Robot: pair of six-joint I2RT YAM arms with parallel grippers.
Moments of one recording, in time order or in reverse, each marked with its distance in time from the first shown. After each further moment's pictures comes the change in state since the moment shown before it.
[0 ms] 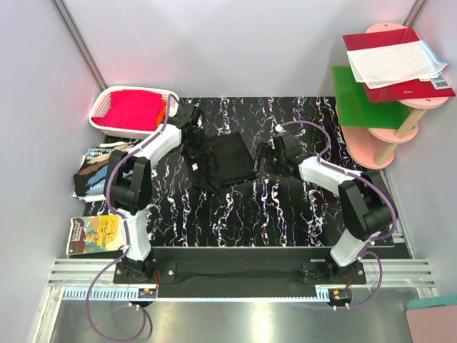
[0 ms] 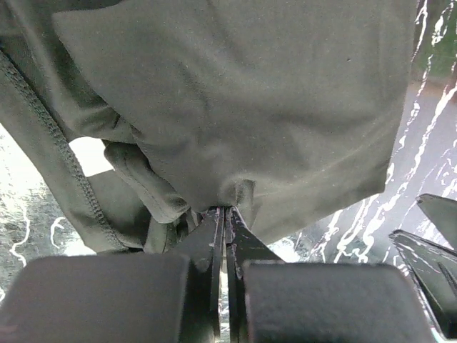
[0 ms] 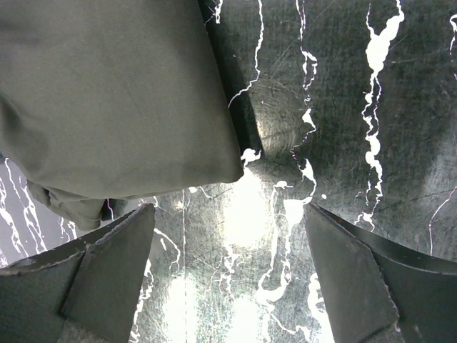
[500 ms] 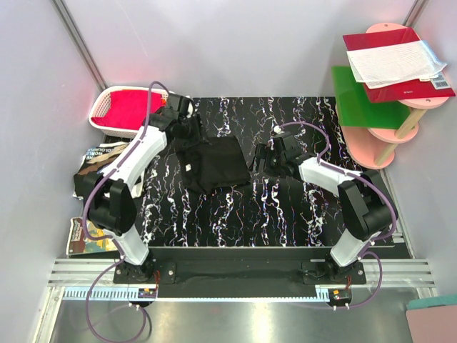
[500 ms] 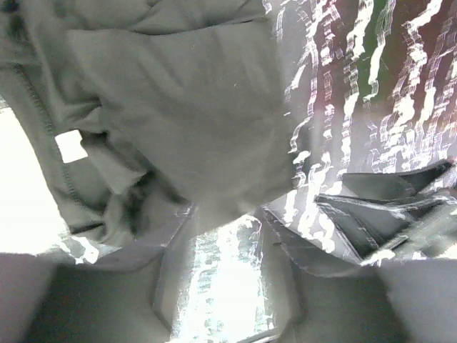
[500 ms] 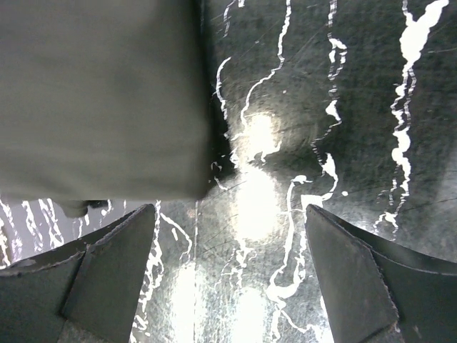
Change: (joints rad) left arm -0.001 -0.253 -0.016 -0.005 -0.041 0.016; right arm 0.002 0.000 -0.016 0.023 -0.061 0.003
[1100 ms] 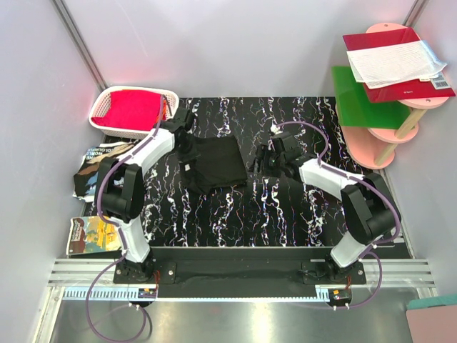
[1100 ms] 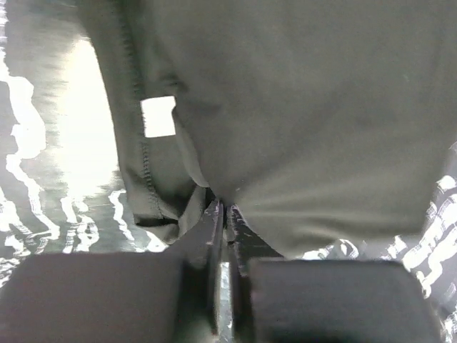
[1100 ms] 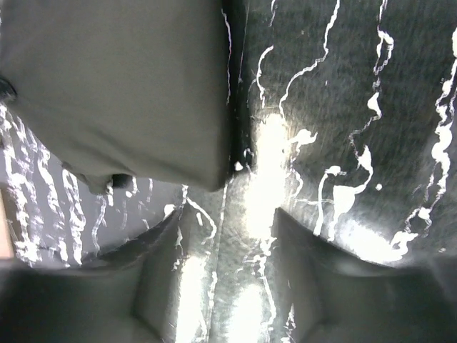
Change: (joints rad) left arm 0.018 0.137 -0.092 -0.056 -0.161 0.009; right arm 0.024 -0.035 -0.004 0.006 -0.043 0.000
